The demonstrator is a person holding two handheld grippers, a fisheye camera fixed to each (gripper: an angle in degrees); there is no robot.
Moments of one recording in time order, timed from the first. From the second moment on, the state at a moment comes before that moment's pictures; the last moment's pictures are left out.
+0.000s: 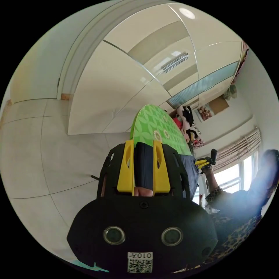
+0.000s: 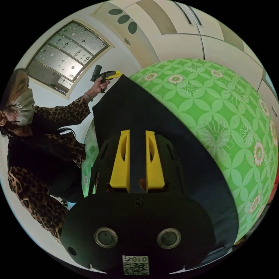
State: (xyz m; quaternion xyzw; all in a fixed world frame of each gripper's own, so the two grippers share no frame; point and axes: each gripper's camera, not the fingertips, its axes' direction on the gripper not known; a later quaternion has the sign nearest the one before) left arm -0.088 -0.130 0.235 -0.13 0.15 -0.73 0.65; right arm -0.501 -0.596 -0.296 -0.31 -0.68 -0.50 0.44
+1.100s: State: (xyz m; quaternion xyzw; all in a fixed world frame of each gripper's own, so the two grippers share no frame) left arm 0.057 -0.187 0.101 0.10 0.31 -0.60 0.73; right arm -0.570 -0.571 -0.437 -0.21 -0.54 -0.69 0.43
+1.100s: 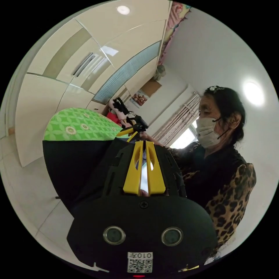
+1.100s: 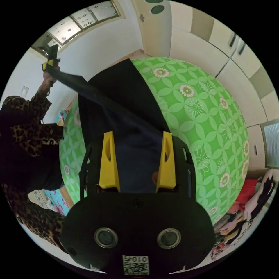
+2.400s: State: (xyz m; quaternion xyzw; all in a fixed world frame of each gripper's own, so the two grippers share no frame) left arm 0.250 -0.087 -0.035 0.10 0.17 -0.76 0.63; right arm -0.350 -0.342 -0.448 -0.46 -0.48 -0.66 0.35
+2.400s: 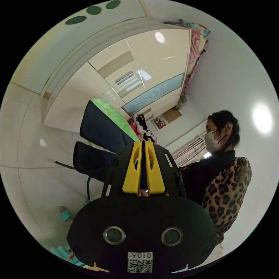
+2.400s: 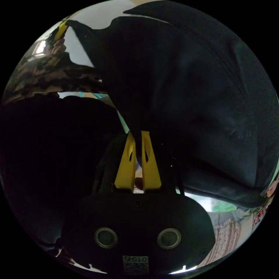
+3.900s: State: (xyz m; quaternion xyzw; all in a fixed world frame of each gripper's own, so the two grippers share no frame) left arm 0.147 -0.208 0.334 0.03 0.37 -0.76 0.53; right arm 0.206 -0.266 -0.074 -0.50 -0.32 0.27 0.76
